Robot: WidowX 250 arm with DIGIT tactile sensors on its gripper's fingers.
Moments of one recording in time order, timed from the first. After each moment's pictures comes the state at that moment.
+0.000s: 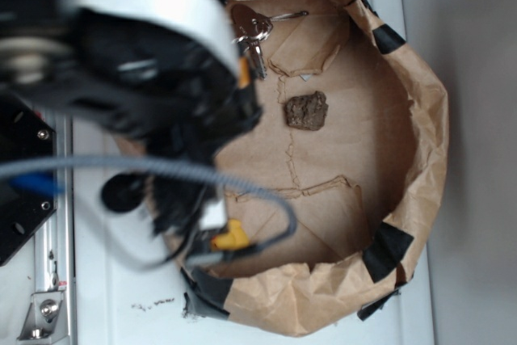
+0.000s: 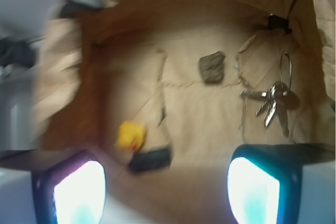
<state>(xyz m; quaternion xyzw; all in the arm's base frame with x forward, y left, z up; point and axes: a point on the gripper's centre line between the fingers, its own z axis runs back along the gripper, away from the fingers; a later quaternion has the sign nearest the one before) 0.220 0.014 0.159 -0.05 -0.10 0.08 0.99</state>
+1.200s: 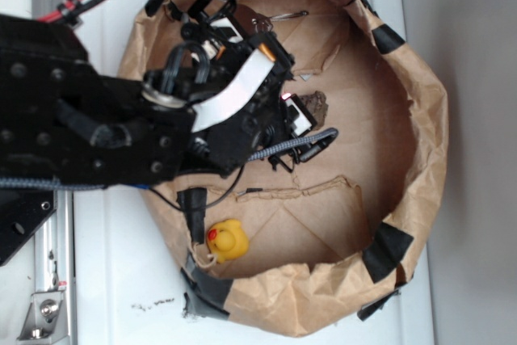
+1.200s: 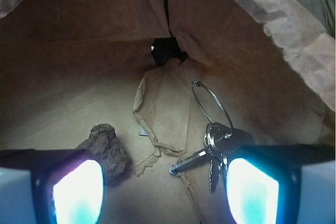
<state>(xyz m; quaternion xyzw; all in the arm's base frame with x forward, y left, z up) 0.254 0.060 0.086 0.13 -0.24 0.31 0.91</state>
